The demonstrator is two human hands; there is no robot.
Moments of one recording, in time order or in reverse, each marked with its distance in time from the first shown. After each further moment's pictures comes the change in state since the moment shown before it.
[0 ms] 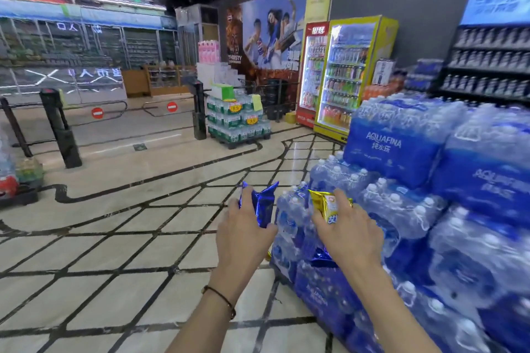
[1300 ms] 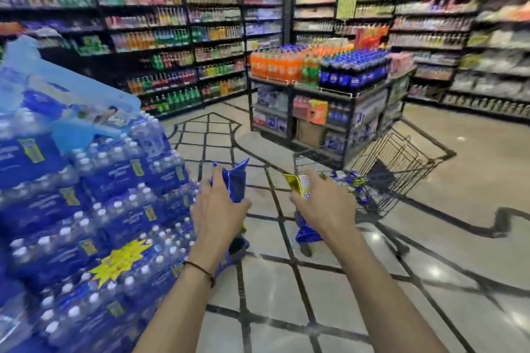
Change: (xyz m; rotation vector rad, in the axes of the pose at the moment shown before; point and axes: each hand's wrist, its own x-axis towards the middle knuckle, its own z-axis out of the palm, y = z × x) left_hand -0.681 0.493 0.121 -0.470 -1.001 1.112; right_hand -0.579 0.493 -0.476 -0.675 0.291 1.336
